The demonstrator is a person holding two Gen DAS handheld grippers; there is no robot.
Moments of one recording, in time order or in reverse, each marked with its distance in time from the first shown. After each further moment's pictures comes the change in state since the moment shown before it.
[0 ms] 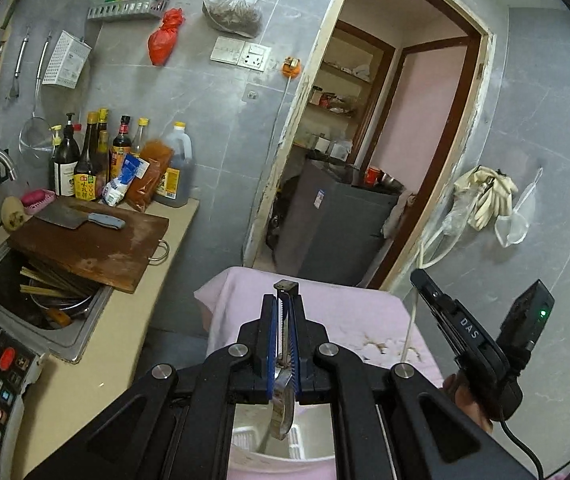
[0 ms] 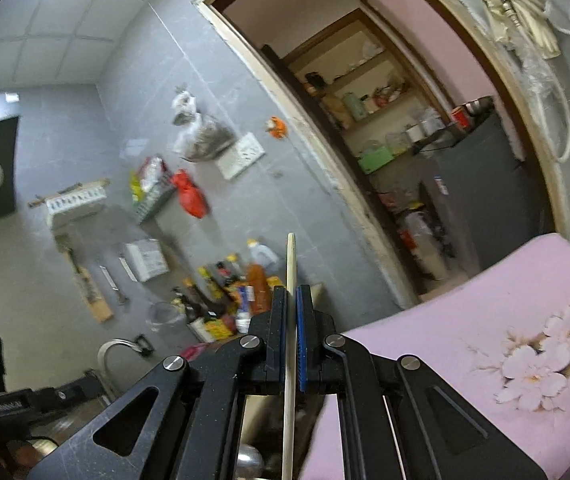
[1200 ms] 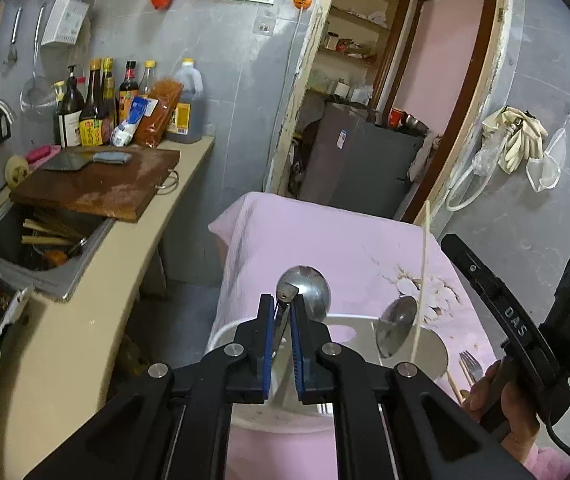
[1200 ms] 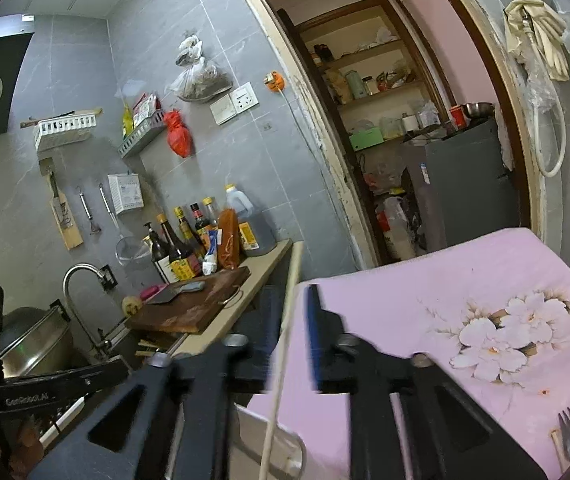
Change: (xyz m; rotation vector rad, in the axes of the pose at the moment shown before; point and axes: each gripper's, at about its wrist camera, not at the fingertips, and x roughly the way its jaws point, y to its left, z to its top) left arm 0.045 -0.003 -0.068 0.022 0.182 0.096; right arm -0.017 -0.015 -0.029 -0.157 0.131 -0.069
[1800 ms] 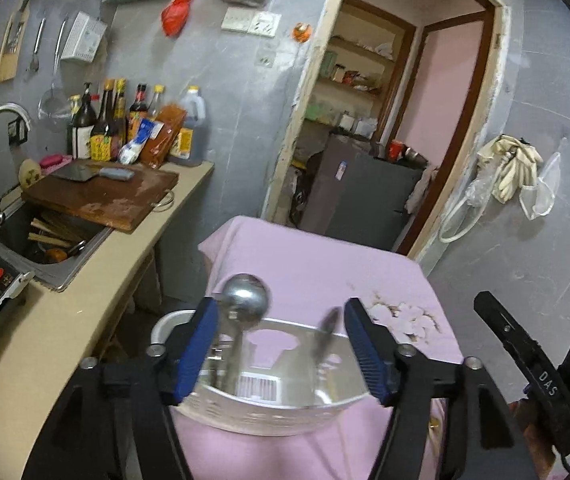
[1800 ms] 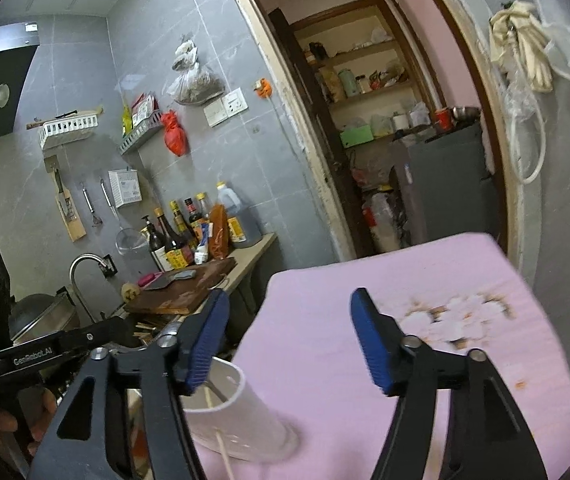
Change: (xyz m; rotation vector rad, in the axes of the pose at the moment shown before) left arm -0.031 -0.056 -0.018 -0.045 -0.139 0.013; right arm -0.083 -0.044 0.015 -0.039 0.026 -0.033
